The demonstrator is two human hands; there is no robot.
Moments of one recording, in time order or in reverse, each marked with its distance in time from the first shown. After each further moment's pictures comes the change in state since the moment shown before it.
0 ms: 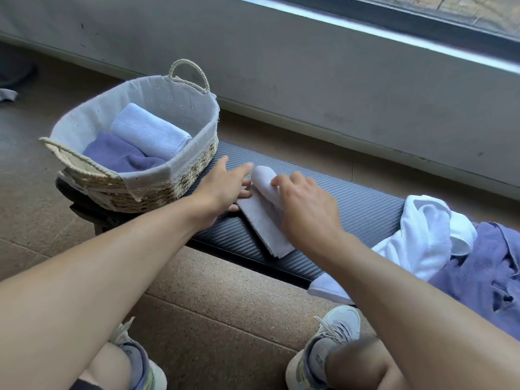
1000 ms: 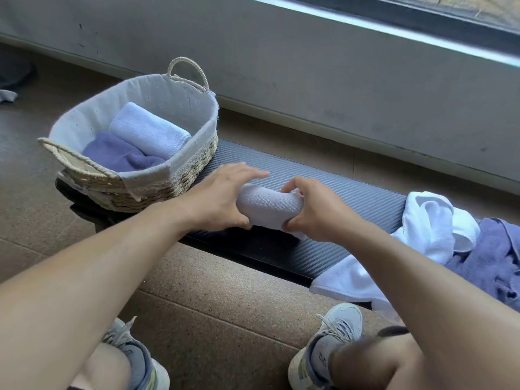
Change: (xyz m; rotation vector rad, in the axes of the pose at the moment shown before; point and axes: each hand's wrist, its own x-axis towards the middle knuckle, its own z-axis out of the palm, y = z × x) left_hand -0.017 -0.001 -0.027 0.957 -0.274 0.540; right_hand 0.007 0.033 -0.002 0.495 -0.285 0.125
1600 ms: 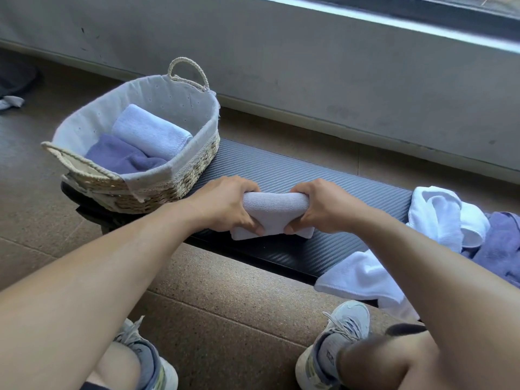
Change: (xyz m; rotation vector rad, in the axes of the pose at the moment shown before) left_hand 0.005 0.009 0.002 -0.041 -0.059 -0.185; right_hand 0.016 0.019 -0.006 -0.019 -0.149 -0.100
